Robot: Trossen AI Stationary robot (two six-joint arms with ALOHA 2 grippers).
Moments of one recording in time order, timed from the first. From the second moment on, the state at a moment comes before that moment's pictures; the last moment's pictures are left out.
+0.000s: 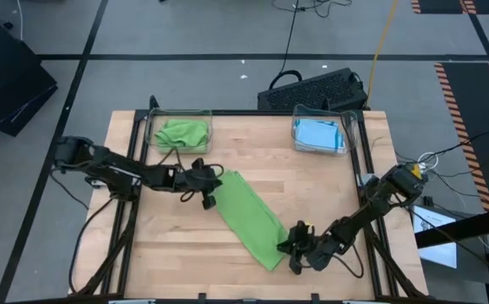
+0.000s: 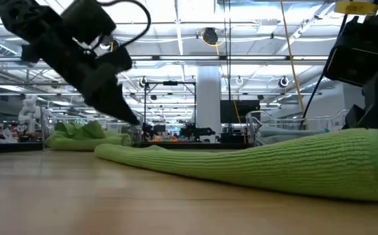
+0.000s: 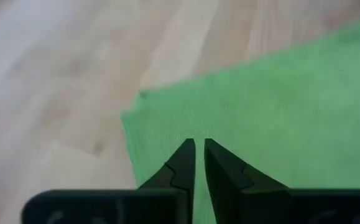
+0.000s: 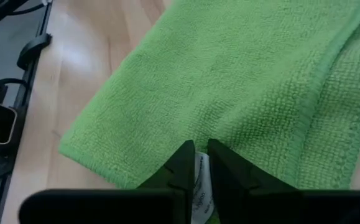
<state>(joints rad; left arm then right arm) -0.06 1.43 0.52 0.19 -0.26 -0.24 0.76 1.87 0.61 0.46 0.55 1.04</state>
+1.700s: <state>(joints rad) -0.11 1.47 0.48 0.01 -0.33 -1.30 -0.08 1.55 0.91 -0.01 0.02 0.27</state>
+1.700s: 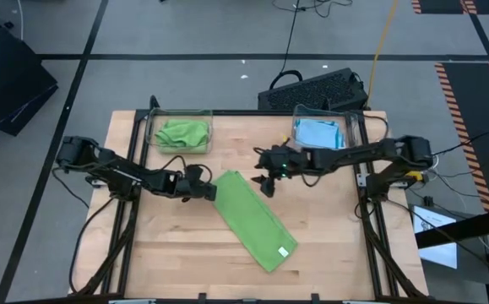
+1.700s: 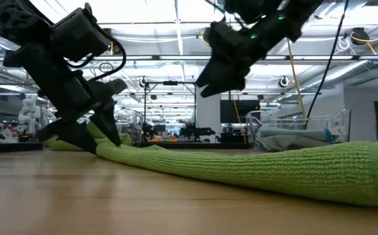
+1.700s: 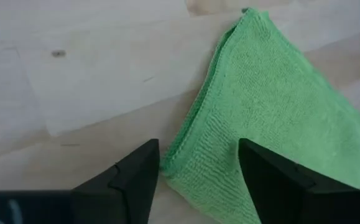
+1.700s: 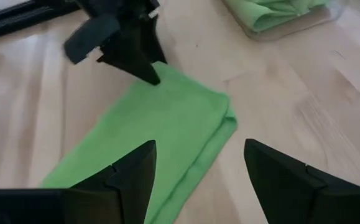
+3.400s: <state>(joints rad) -0.10 1.47 0.48 0.02 -0.38 -0.90 -0.20 2.17 1.34 -0.02 -0.07 0.21</state>
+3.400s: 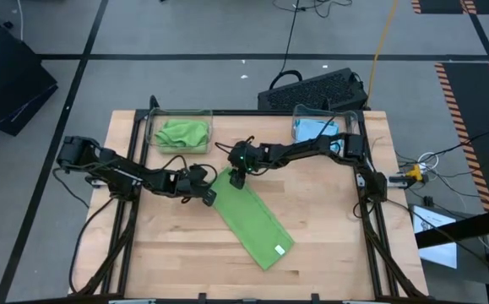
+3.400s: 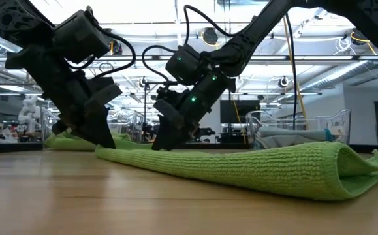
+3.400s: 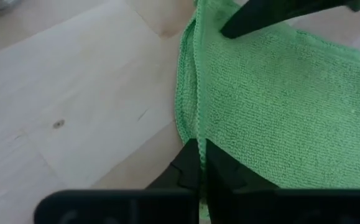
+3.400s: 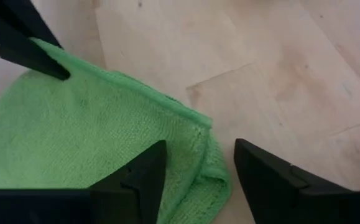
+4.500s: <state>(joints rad) -0.04 1.45 0.48 0.50 -0.55 -0.19 -0.19 1.90 1.33 -0.34 0.08 -0.03</state>
